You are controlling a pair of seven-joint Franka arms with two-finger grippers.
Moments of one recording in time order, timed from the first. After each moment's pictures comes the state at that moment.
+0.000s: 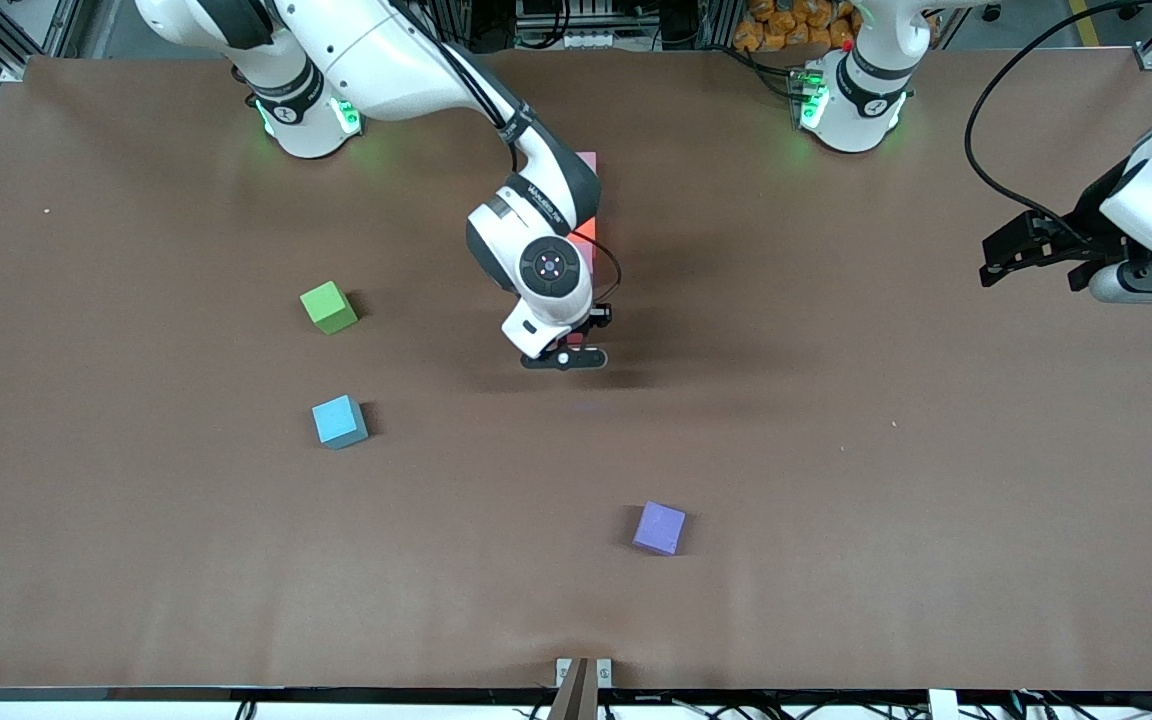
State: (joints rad) left arm 0.03 0.02 -0.13 -1.58 -0.04 1.63 -0.07; right arm 0.78 0.73 0.02 -1.54 0.17 2.14 0.68
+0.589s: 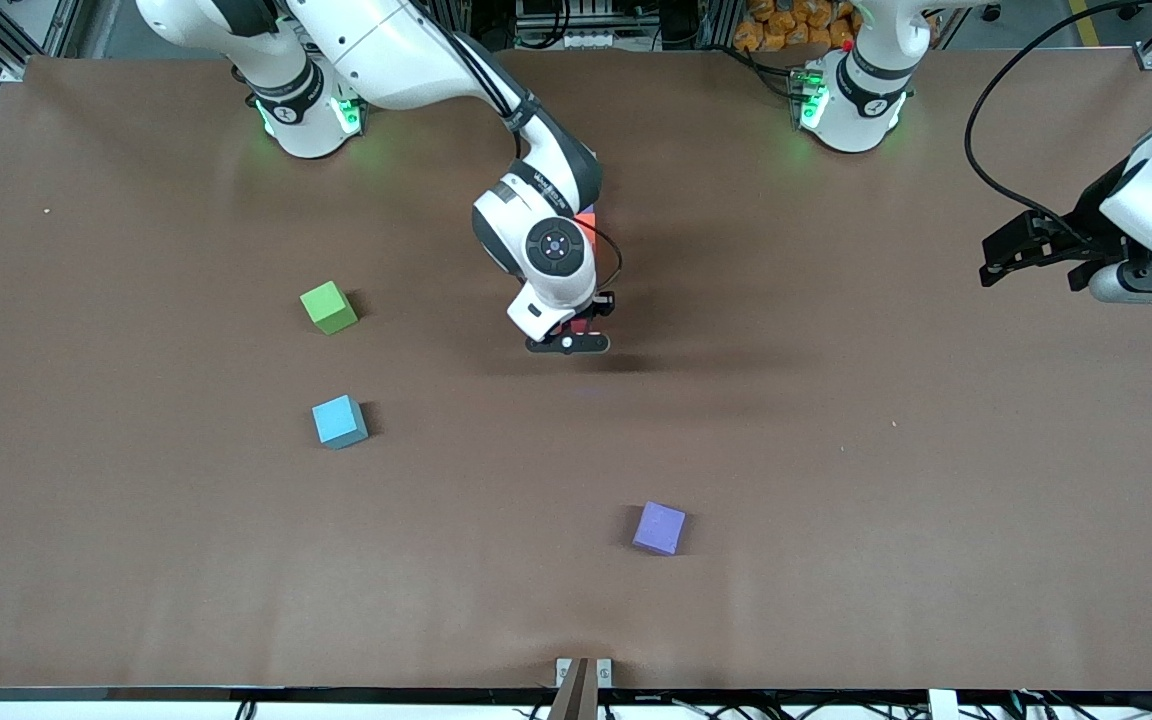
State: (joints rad) left arm 0.03 0.02 -0.14 -1.58 -0.04 1.63 -0.07; right arm 0.81 0.71 0.02 -1.60 0.17 2.21 0.72
